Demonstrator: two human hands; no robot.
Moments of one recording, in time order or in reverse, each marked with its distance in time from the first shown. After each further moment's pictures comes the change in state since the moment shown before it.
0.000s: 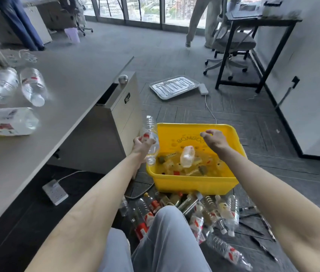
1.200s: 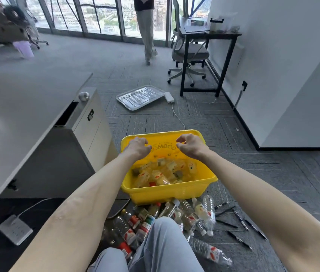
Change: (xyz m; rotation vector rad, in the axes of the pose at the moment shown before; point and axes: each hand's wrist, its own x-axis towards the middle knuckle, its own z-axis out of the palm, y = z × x) left_hand -0.004 0.071 0.078 1.011 -0.147 0.432; right_hand -0.023 -0.011 -0.056 -0.341 -0.052 -0.197
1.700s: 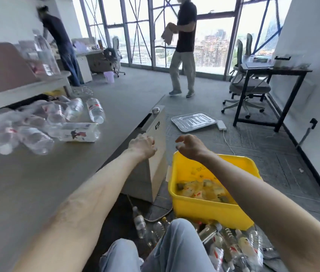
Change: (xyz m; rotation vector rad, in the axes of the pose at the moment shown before) left_hand -0.156 -0.106 -0.115 0.349 0.301 -0.094; right_hand -0.056 -0.184 0.054 -0.022 -0.044 -0.369
